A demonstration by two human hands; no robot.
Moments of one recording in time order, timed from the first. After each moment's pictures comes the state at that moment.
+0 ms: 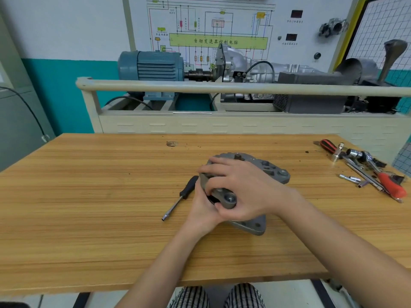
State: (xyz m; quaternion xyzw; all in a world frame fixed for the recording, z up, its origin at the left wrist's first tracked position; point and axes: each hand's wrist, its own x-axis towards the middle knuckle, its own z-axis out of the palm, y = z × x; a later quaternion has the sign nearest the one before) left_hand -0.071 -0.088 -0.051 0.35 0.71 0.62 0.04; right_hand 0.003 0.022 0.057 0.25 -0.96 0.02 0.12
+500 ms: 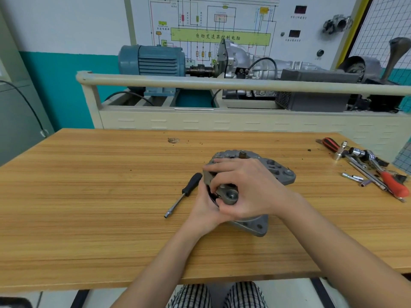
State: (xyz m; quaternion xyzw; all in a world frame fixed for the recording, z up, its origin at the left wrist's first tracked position) left_hand -0.075 -0.092 -0.060 0.34 0.69 0.63 0.09; right_hand 0.005 0.015 0.051 0.23 -0.95 0.08 0.20
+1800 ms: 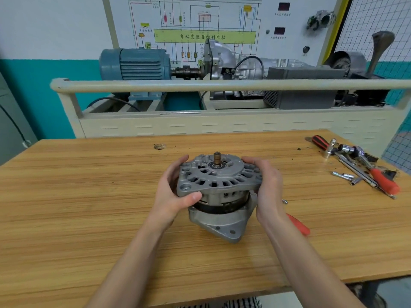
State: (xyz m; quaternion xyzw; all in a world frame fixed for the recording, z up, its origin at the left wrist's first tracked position) left_hand -0.104 -0.117 -0.014 0.30 0.65 0.69 0.08; right_hand -0.010 0.046 0.014 -0.19 -0.59 0.70 0.36
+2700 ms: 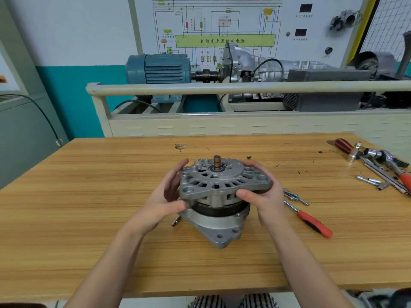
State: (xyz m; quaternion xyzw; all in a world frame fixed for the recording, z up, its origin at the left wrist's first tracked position) left_hand -0.111 -0.191 -0.006 0.37 0.66 0.63 0.18; right_hand -0.016 0.032 -0.020 0.04 -0.65 0.68 0.33
